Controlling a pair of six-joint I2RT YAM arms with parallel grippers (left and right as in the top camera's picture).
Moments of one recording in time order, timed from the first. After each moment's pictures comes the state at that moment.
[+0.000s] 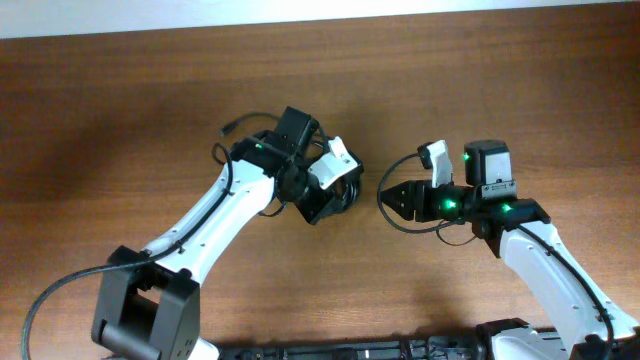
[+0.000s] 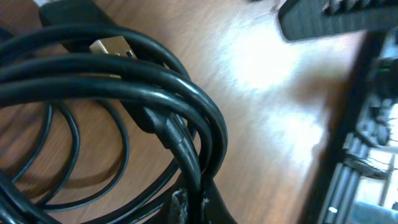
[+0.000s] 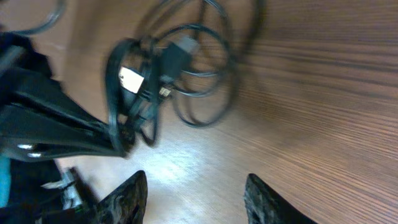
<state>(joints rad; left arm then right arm) -0.51 1.70 1.23 -0.85 0.56 0.41 0.11 1.27 0.65 -0.30 -0.79 0.25</state>
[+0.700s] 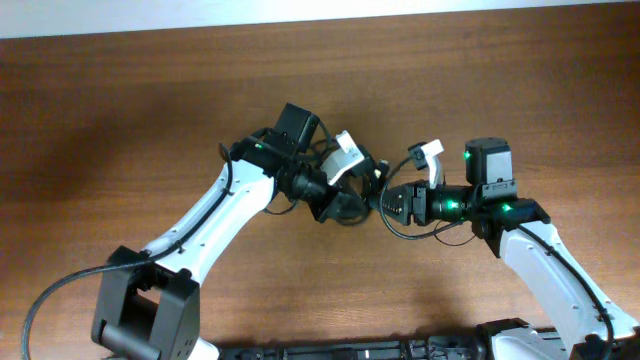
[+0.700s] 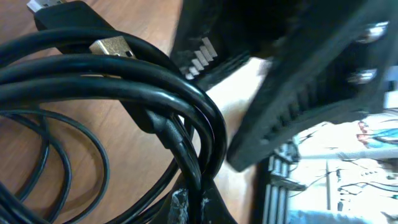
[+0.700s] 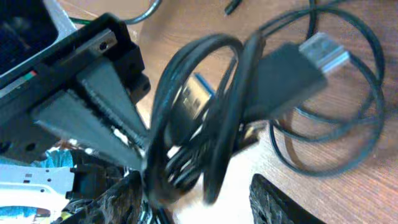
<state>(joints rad) -0.51 1.70 1.23 -0.77 0.88 0.39 0.11 1.27 0.65 -0.26 -1.02 0.25</state>
